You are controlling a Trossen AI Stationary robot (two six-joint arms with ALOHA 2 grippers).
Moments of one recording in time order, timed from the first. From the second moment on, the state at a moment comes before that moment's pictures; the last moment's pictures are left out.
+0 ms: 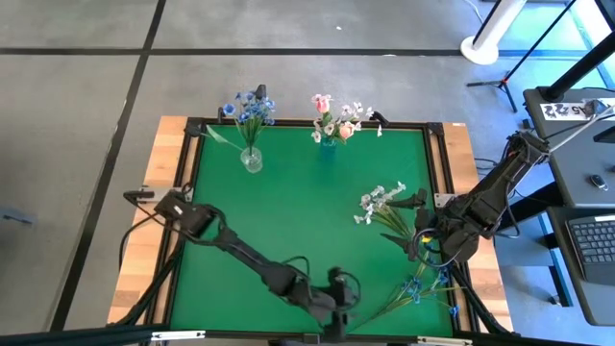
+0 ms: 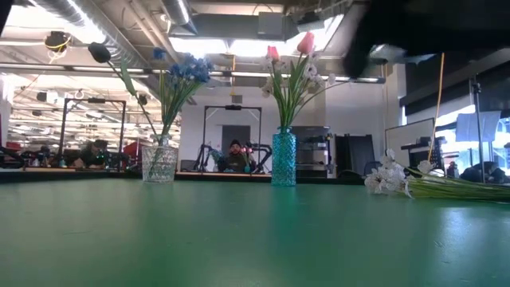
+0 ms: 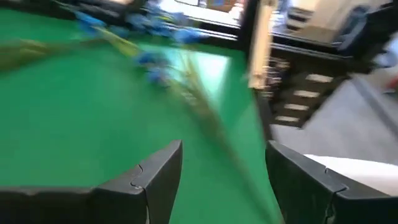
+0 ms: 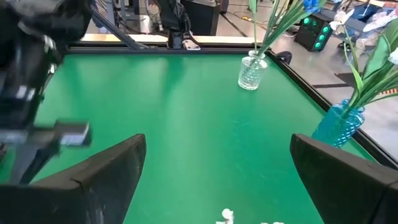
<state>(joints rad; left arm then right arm) -0.53 2.33 1.73 0.13 -0.40 -0.43 0.84 0.90 0.72 -0.43 0.98 0.47</state>
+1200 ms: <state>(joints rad) -0.67 2.18 1.95 -0.55 -0.86 -0.38 0.84 0.91 1.01 -0.63 0.67 0.44</state>
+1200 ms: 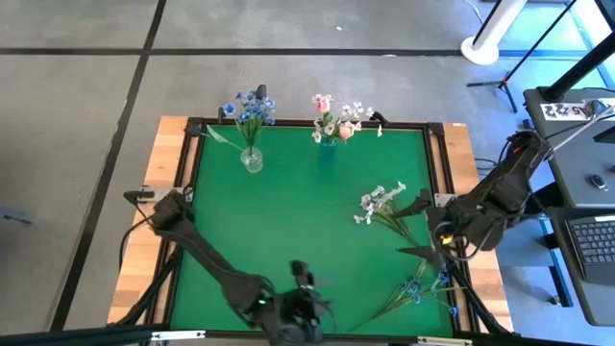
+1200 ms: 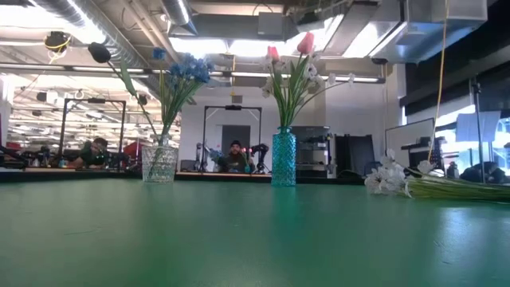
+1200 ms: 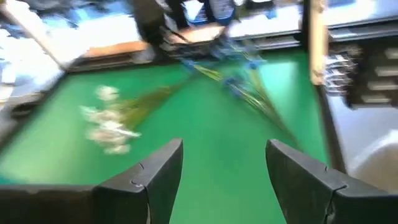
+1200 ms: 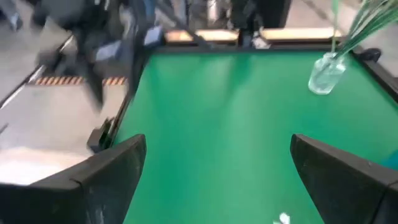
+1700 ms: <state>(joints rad) -0.70 1.80 1.11 0.32 -0.78 -0.40 0.85 1.29 1.10 -0.81 0.21 0.67</state>
